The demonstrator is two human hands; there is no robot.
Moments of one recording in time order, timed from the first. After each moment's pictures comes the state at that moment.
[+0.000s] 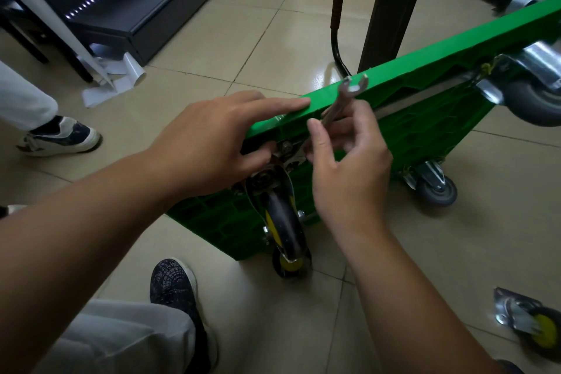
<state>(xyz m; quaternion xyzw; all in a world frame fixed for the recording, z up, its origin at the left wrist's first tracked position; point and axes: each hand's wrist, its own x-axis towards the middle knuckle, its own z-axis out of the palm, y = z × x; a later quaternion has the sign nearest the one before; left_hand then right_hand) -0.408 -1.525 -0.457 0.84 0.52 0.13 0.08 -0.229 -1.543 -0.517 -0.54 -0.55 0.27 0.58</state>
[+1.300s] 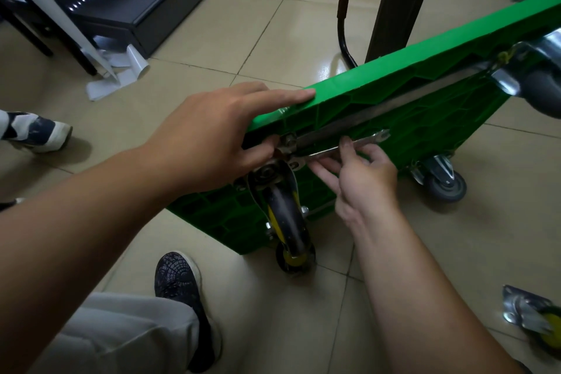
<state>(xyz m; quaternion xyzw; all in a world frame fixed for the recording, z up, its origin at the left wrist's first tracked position) -0.407 -1.526 -0.454 0.84 0.51 0.12 0.09 -0.221 -1.517 -0.562 -0.51 -0.10 0.61 0.60</state>
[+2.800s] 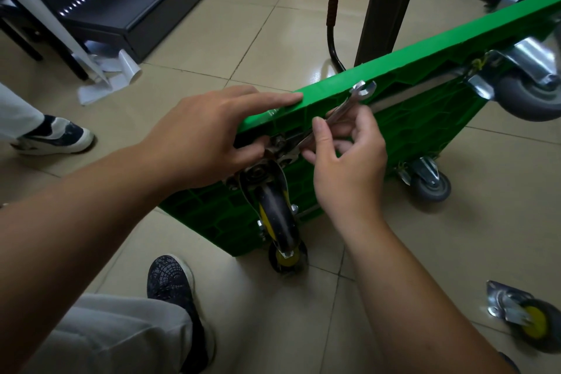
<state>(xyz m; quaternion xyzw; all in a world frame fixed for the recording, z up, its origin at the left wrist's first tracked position) -0.409 -1.525 -0.456 0.84 0.52 0.13 0.08 -0.222 -1.540 -0.527 -0.55 -0.48 0.36 0.58</state>
